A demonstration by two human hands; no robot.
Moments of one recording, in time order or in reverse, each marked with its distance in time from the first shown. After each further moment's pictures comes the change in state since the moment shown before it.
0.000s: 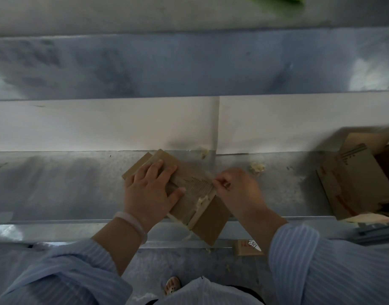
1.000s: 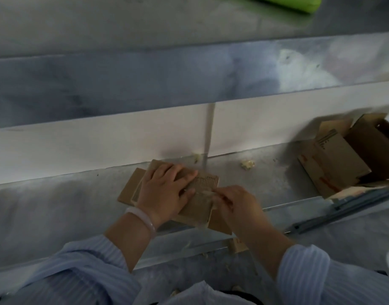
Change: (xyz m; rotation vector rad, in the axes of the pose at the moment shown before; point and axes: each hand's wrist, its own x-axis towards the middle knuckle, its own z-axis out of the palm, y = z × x) left_hand 0.035 -0.003 0.001 -0.092 -0.133 0.439; right_hand -0.049 -0.029 0.012 0.025 0.109 0.109
